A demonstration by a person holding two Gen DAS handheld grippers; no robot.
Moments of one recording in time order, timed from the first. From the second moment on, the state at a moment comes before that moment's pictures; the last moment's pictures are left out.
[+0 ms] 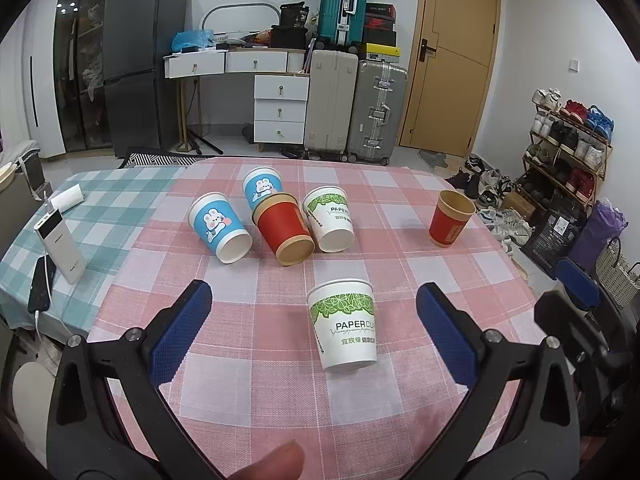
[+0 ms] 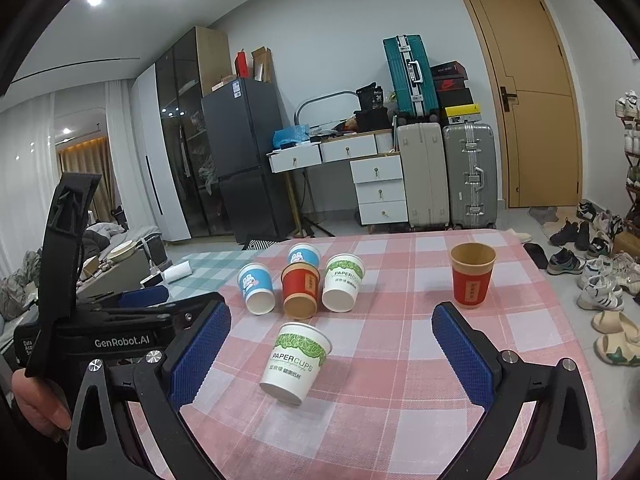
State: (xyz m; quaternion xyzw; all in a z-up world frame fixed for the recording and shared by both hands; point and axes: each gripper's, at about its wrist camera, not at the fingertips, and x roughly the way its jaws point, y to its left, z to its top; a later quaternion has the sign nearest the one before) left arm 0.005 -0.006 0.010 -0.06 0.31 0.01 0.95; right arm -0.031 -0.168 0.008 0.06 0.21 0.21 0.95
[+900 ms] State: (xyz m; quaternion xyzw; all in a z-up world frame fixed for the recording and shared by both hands) left arm 0.001 -0.006 0.008 -0.06 0.31 0.01 0.95; right arm -0.030 -0.168 0.011 0.06 0.21 0.22 0.95
